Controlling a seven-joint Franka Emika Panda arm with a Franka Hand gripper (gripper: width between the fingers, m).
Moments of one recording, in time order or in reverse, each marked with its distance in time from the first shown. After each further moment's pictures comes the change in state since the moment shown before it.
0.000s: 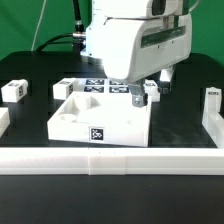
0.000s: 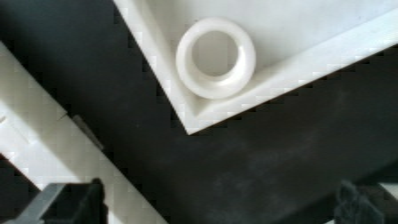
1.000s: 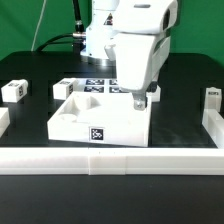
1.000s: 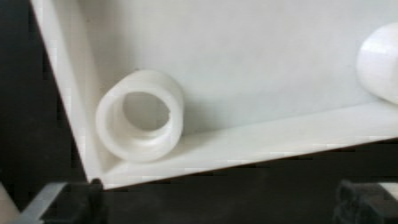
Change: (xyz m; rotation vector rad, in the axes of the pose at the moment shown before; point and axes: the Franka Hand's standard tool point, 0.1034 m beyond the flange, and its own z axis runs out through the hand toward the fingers) arm -0.029 -0.031 0.012 0.072 -0.050 -0.304
